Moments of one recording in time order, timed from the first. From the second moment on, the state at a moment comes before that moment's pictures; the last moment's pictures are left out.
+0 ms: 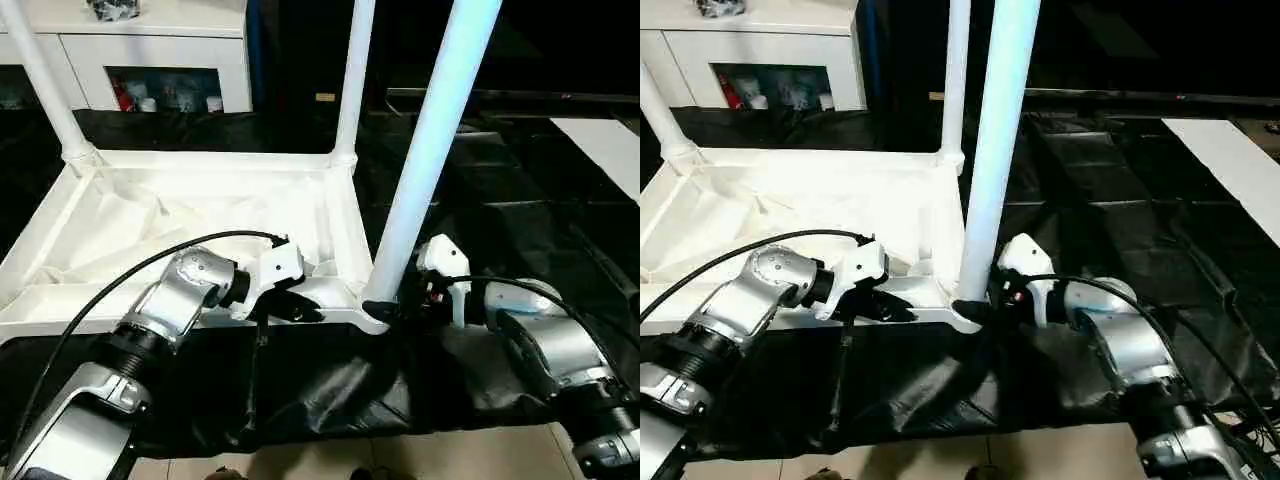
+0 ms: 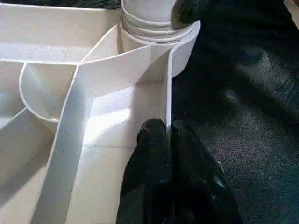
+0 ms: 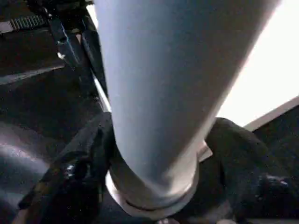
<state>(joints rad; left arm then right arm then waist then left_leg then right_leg) -0.60 0.41 -0.37 0.52 -0.01 0.17 -1.23 -0.41 -0.42 0.22 0.33 0.16 0.19 1.01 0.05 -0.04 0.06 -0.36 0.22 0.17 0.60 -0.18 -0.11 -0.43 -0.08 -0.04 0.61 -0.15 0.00</state>
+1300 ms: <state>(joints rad) -0.63 0.25 -0.34 0.58 0.07 0.30 -1.01 -0.46 -0.25 0.10 0.55 0.15 0.13 0.81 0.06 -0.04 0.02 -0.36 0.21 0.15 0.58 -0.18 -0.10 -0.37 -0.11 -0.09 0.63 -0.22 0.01</state>
